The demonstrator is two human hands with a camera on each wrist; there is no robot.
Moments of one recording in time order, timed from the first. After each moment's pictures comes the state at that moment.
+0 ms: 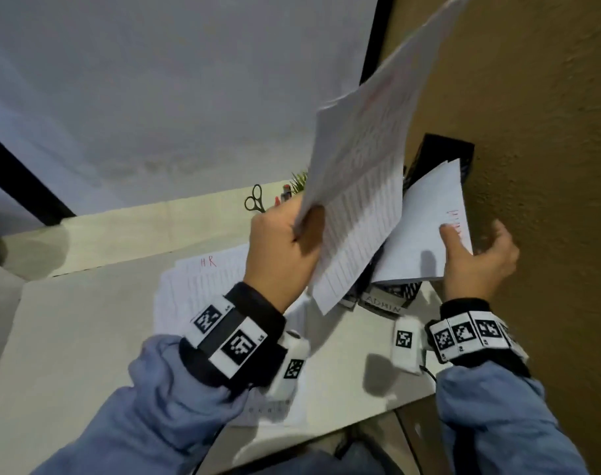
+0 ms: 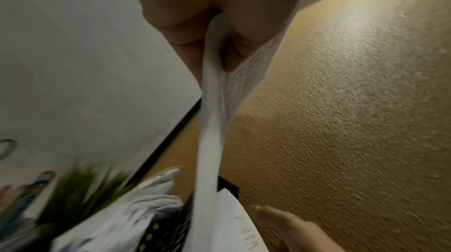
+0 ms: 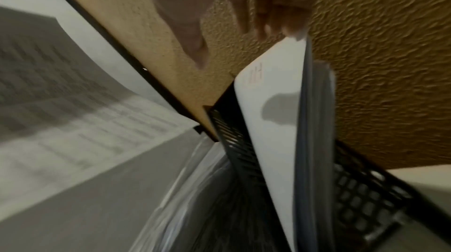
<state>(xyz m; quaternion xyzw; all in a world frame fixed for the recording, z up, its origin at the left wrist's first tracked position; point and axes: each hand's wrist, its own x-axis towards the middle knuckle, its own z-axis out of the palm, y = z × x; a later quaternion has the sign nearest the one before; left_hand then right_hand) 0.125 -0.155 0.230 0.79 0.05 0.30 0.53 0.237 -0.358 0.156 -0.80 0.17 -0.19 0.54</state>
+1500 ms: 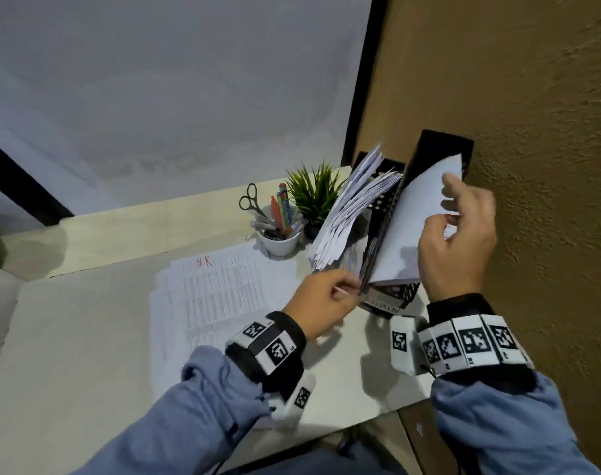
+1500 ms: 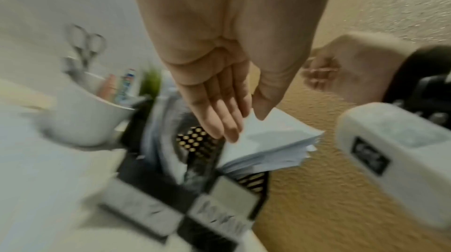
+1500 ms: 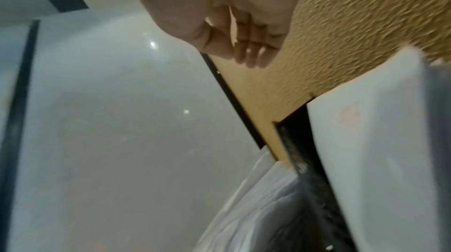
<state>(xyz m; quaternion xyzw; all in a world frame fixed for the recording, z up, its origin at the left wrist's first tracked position) 0.147 -0.184 0.119 0.82 0.07 -0.07 0.56 0.226 -0.328 0.196 -0.83 -0.11 -0.28 0.47</state>
